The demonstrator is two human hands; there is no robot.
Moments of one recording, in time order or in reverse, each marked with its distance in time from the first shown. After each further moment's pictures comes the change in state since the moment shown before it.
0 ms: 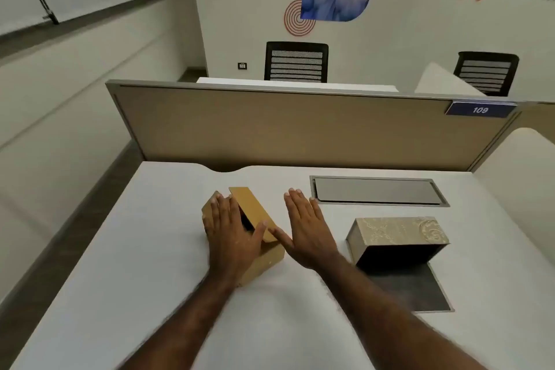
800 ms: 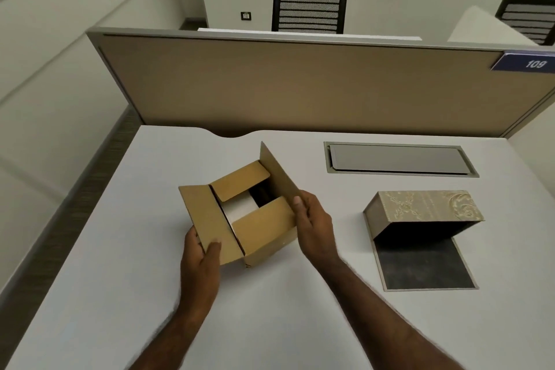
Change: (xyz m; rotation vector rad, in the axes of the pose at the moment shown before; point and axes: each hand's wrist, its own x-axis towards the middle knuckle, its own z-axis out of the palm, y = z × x) left_hand -0.071 -0.075 -0.016 -0.891 -0.012 -0.439; right_hand -0.015 -0.027 0.051 0.900 0.238 0.390
